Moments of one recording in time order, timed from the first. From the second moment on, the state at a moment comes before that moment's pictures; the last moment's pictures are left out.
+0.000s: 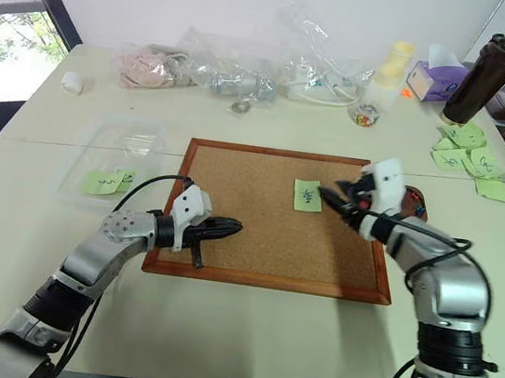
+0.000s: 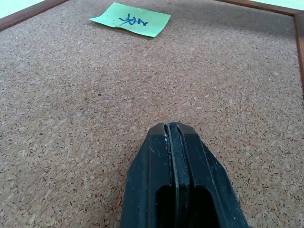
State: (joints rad) left arm -0.30 0.39 -0.26 -0.02 -0.20 0.26 -0.85; right arm -0.35 -0.54 -0.08 -0.16 0.45 0.76 0.56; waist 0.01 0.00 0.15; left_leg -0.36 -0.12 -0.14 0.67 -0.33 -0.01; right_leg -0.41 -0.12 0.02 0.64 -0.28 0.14
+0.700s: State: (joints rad) left arm -0.29 0.38 -0.26 -0.02 -0.20 0.25 -0.84; right arm -0.45 -0.50 -0.02 -0.01 0.34 0.72 0.52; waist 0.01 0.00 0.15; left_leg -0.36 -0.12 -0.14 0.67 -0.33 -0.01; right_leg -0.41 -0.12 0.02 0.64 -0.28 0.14
